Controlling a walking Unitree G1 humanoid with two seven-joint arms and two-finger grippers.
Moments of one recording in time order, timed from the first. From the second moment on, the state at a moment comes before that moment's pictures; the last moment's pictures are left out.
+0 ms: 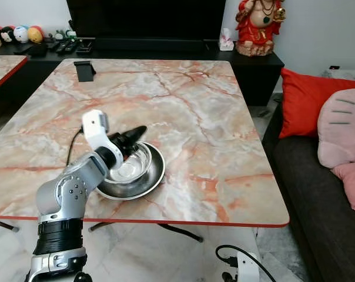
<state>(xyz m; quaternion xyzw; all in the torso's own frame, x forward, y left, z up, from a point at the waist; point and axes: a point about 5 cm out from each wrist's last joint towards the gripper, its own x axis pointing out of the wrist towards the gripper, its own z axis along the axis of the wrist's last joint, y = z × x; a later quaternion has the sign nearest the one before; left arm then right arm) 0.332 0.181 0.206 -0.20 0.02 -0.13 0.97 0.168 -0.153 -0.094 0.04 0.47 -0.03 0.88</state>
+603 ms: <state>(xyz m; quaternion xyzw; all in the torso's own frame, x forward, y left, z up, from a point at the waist) 0.313 0.254 0.206 0.09 -0.13 0.13 0.98 0.175 -0.157 -0.090 0.04 0.46 -0.04 0.89</state>
